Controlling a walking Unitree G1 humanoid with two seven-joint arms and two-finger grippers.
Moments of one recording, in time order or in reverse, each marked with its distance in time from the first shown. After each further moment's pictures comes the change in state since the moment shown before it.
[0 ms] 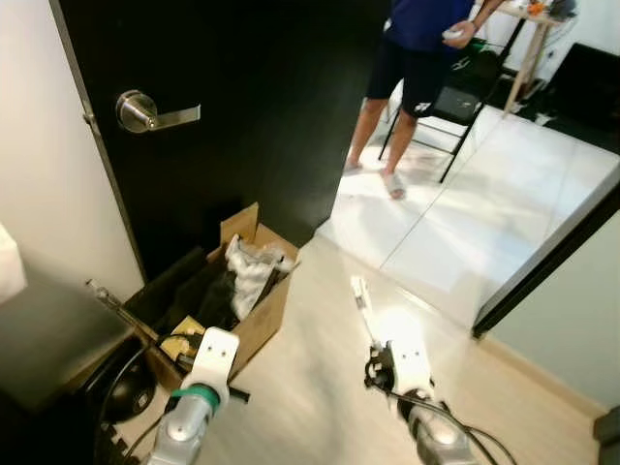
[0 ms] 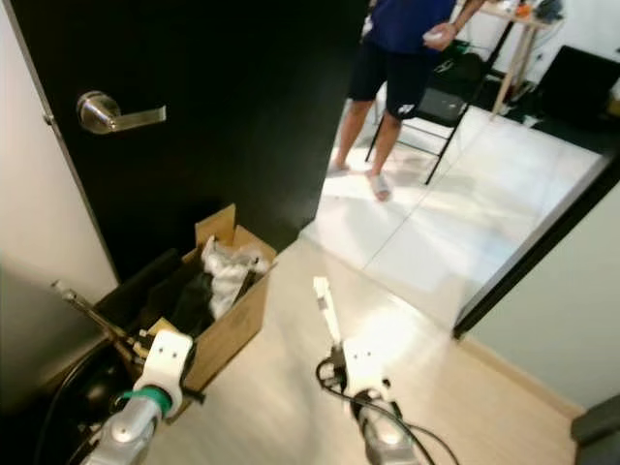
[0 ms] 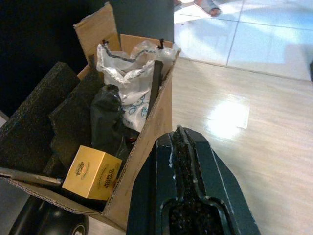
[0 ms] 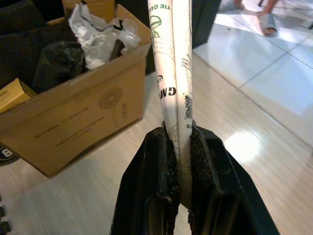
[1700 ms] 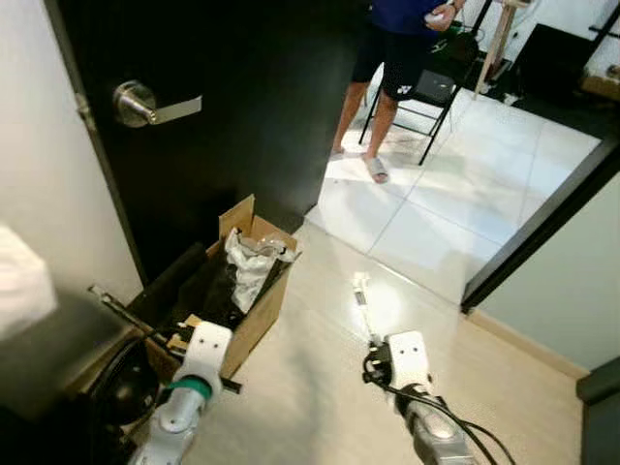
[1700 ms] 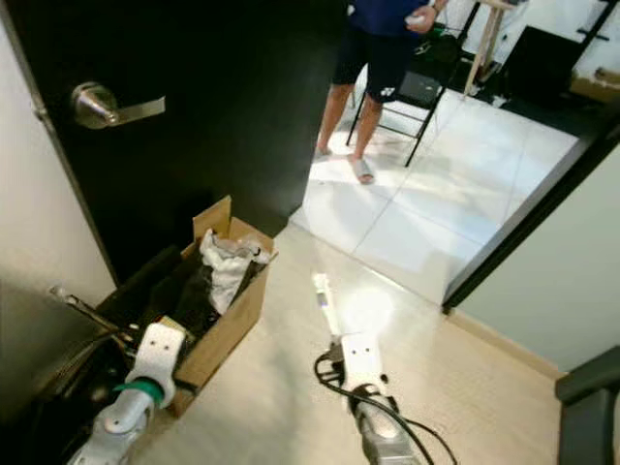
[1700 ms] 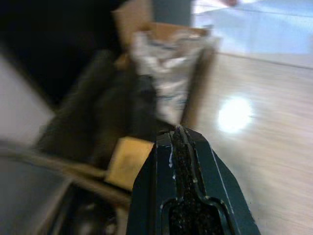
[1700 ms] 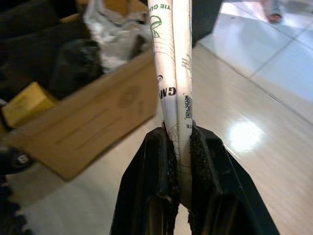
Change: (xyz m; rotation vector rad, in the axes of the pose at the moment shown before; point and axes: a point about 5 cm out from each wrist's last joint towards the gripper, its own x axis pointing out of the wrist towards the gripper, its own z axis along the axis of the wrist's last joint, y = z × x) left arm 0.002 0.008 0.002 -0.007 -0.004 0.047; right arm 0.001 0.001 0.002 0.001 -0.005 0.002
